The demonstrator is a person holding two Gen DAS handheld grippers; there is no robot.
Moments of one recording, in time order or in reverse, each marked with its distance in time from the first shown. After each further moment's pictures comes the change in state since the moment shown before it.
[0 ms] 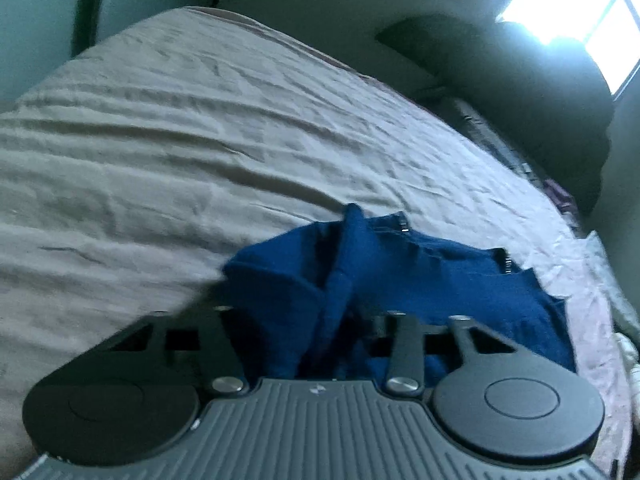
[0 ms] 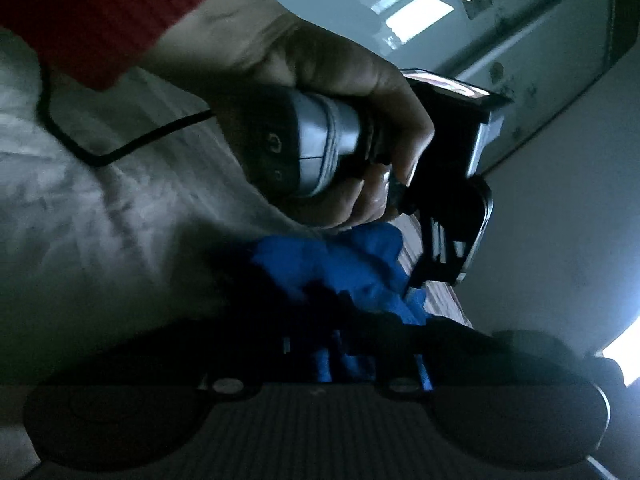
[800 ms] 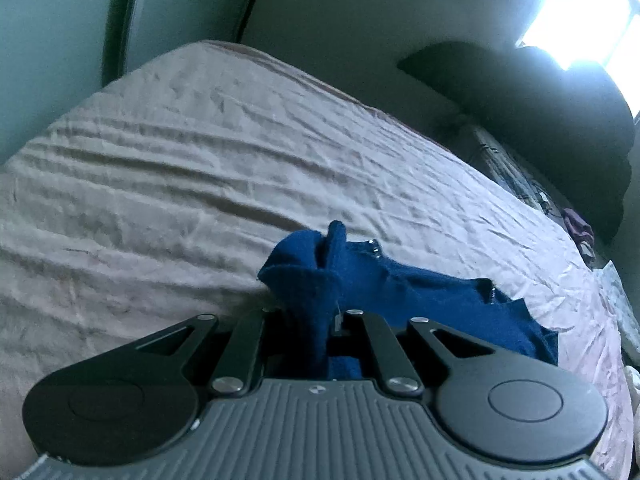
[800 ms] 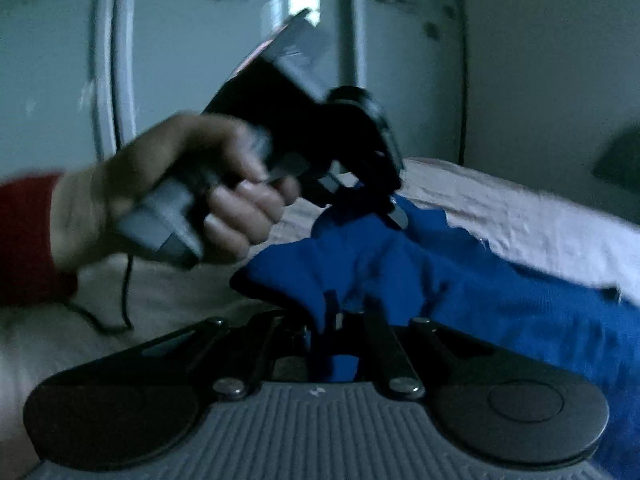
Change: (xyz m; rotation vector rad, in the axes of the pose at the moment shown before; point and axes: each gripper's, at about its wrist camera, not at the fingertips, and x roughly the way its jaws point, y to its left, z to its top) left arm -0.036 -0.052 0.003 -0.047 -0.083 0.088; right arm -0.004 -0.156 -0.077 0.842 -0.121 0.350
